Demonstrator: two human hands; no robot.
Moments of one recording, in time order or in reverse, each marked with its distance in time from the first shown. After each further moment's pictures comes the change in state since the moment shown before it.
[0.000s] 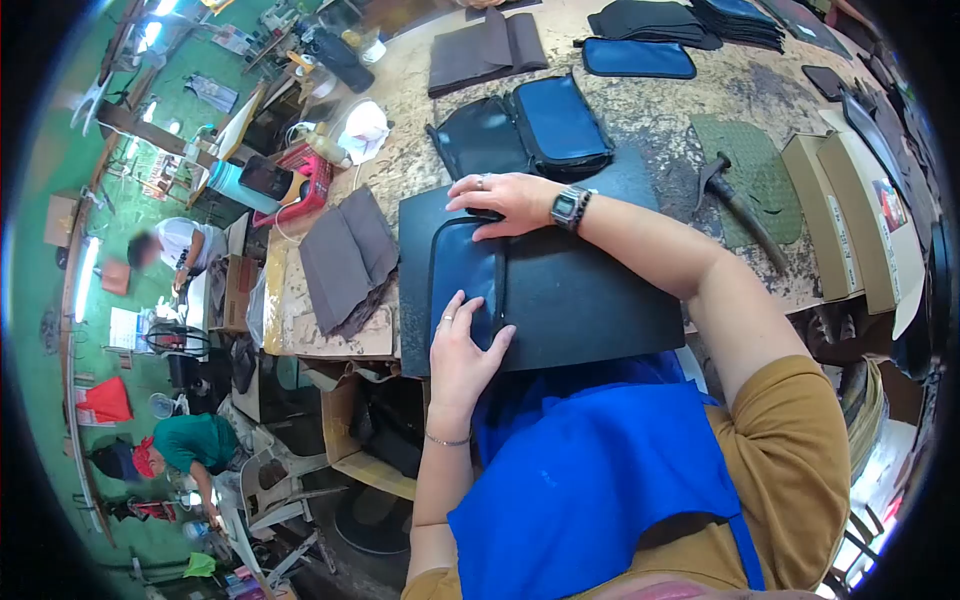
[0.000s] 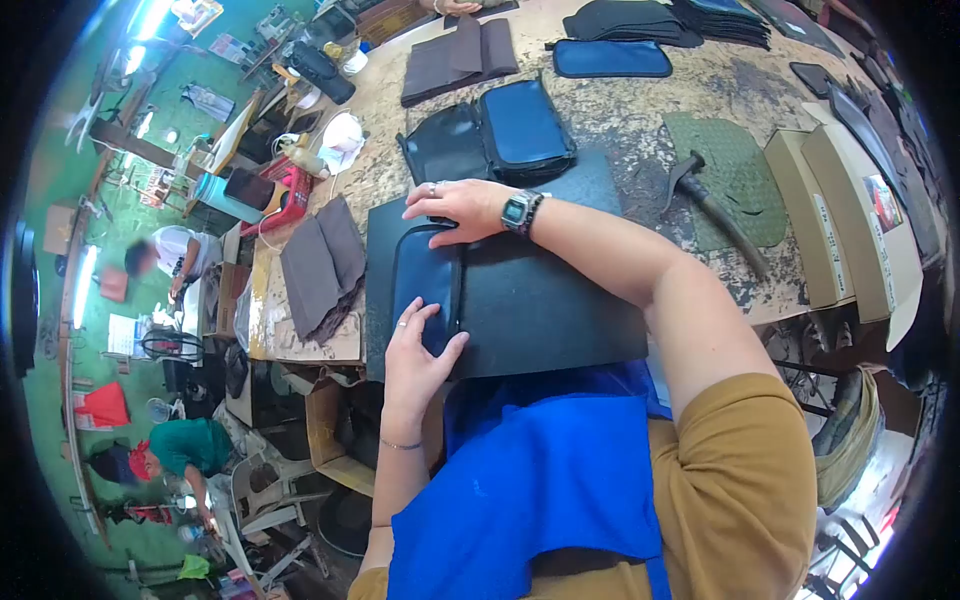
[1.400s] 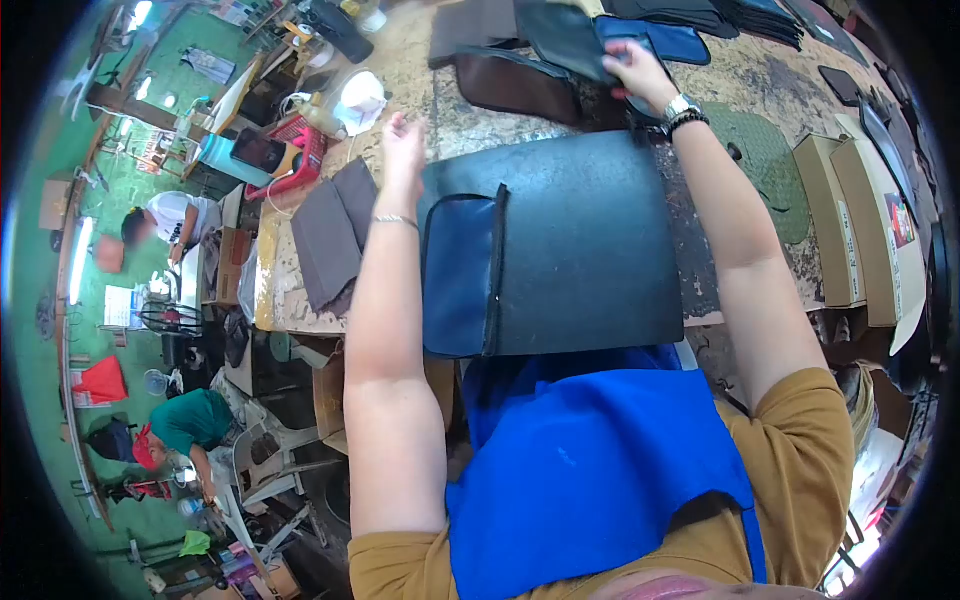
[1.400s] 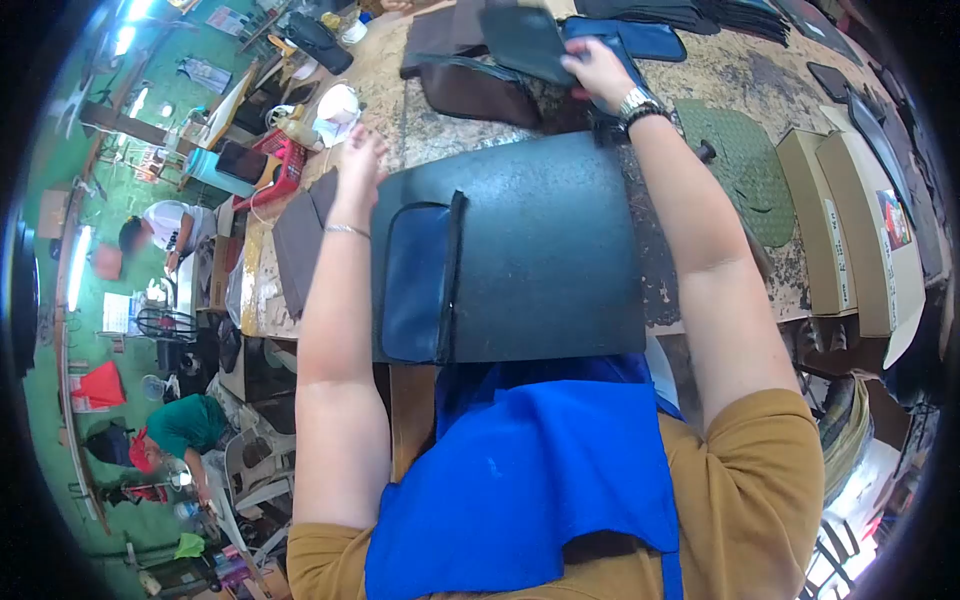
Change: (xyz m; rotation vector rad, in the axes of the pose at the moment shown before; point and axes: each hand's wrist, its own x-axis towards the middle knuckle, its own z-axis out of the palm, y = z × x) left_hand 0.246 -0.040 0.007 -0.821 0.186 -0.354; right_hand -0.081 0.127 -0.135 0.340 0.567 1.038
